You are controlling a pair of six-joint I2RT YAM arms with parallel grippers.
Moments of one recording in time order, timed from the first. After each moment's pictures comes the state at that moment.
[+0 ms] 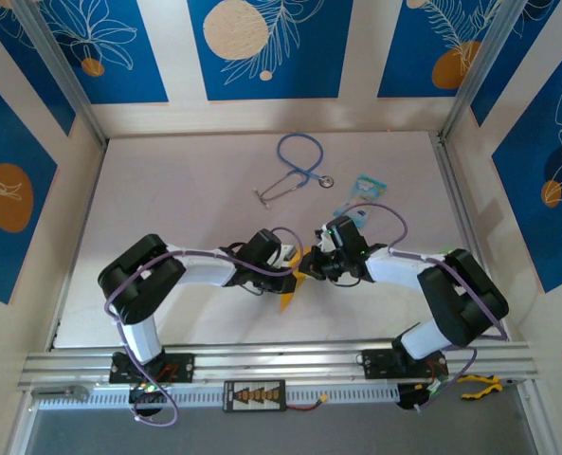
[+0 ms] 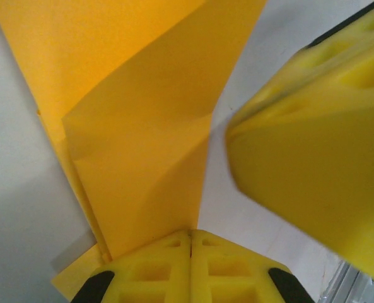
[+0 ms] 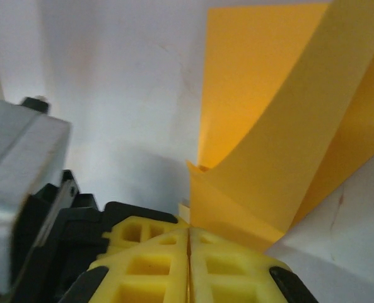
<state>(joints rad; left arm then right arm) -0.86 1.79 0.83 0.00 0.46 -0.62 0.54 1.50 0.59 -0.03 -0.53 0.84</state>
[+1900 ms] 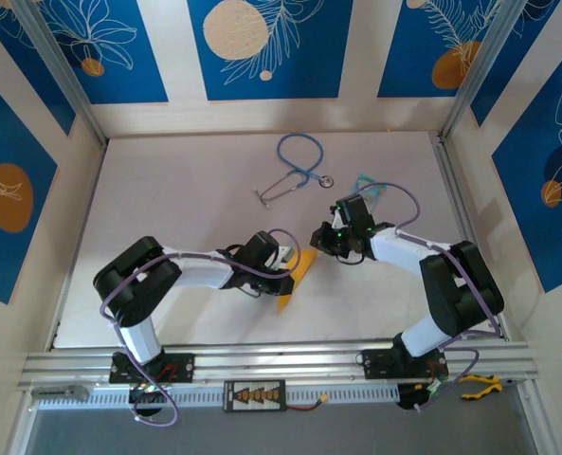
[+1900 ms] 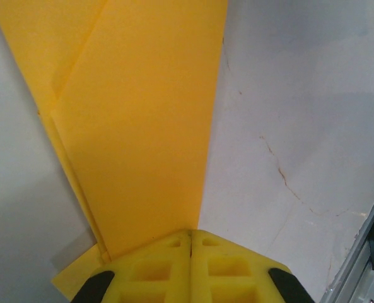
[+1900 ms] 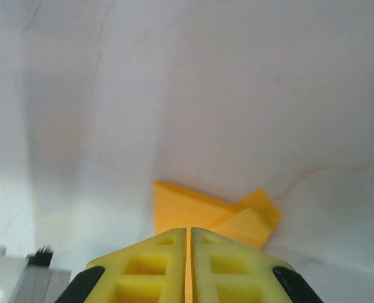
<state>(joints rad) -0.86 1.76 0.80 0.00 0.44 -0.62 0.42 1.54 0.75 -0.14 -0.41 0.76</state>
